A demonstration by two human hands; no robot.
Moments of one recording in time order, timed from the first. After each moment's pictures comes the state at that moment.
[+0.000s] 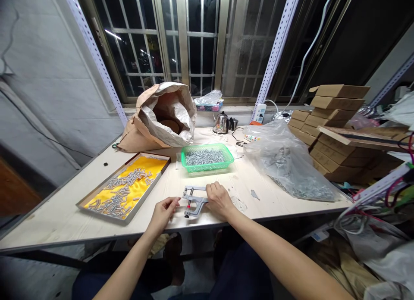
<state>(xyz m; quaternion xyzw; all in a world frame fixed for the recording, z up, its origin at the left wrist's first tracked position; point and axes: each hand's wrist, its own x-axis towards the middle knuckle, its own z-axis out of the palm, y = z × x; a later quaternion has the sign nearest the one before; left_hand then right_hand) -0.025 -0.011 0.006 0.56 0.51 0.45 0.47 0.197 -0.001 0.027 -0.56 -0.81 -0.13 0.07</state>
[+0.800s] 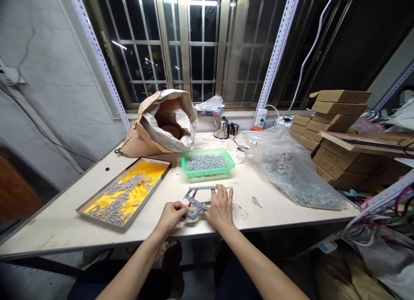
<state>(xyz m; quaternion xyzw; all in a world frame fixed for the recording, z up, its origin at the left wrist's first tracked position) 0.009 -0.002 0.023 0.52 0.55 0.40 0.52 0.185 -0.015 0.014 -0.64 -0.70 -0.16 0.27</state>
